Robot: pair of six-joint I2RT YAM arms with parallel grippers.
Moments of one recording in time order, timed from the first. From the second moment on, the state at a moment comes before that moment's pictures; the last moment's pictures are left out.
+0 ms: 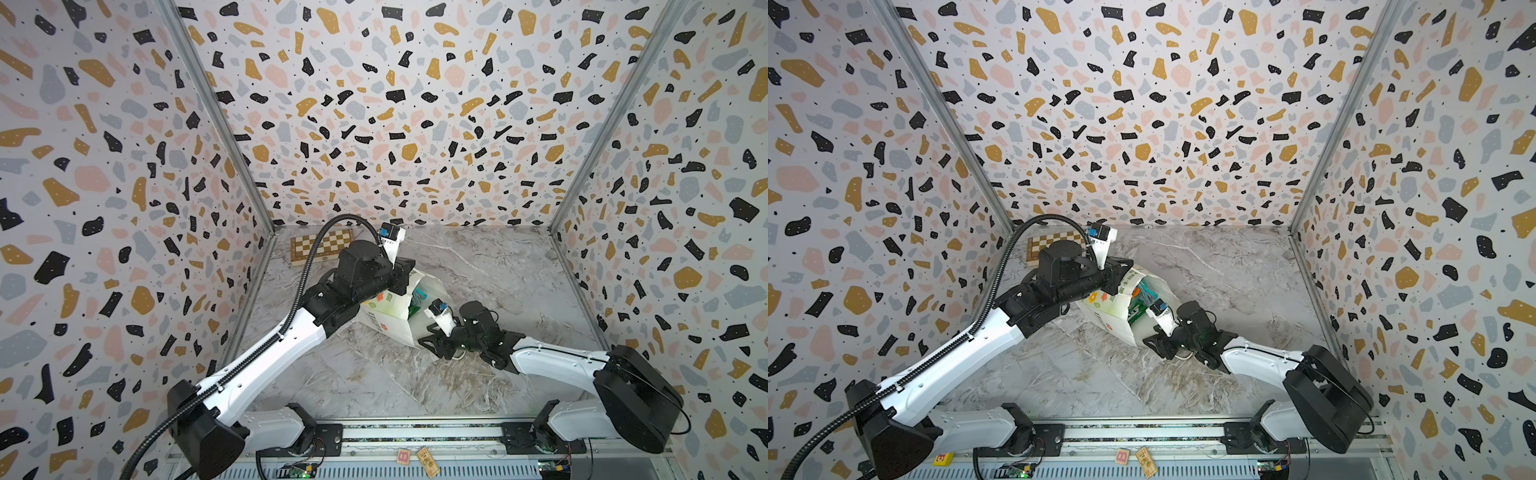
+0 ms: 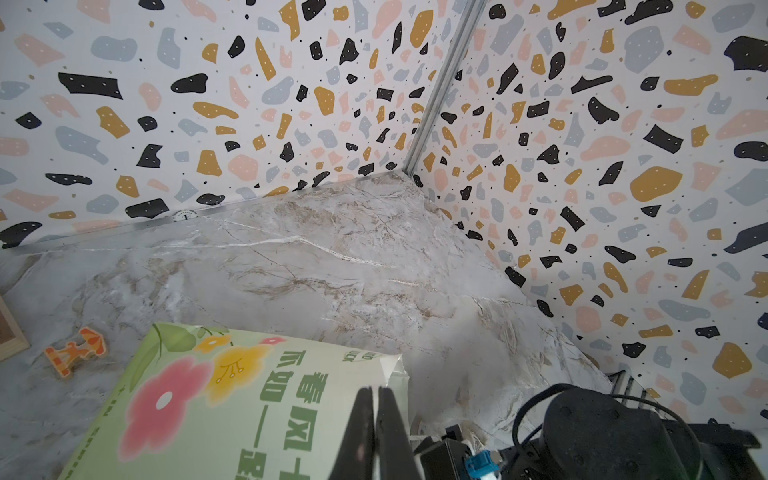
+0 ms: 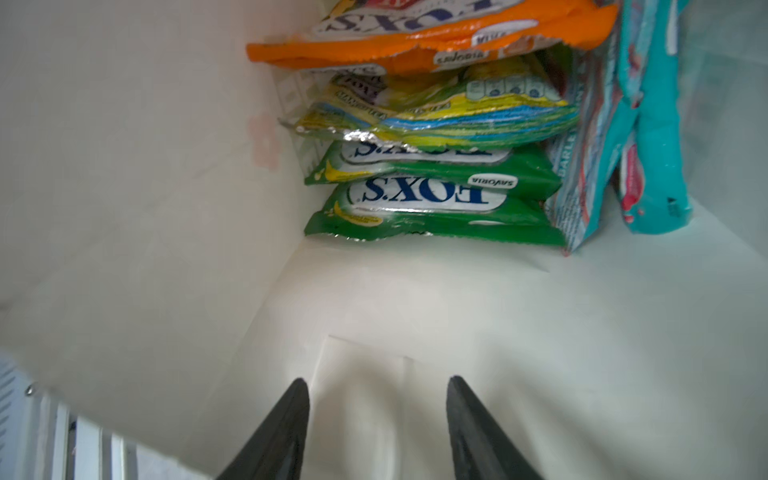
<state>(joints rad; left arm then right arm) -0.68 1.25 1.21 -0.29 0.12 -0.29 0.76 1.39 0.59 0.21 -0.35 0.03</state>
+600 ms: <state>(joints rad) -0.68 1.24 1.21 -0.31 0.19 -0.26 0.76 1.55 0.72 0.29 -0.09 0.08</state>
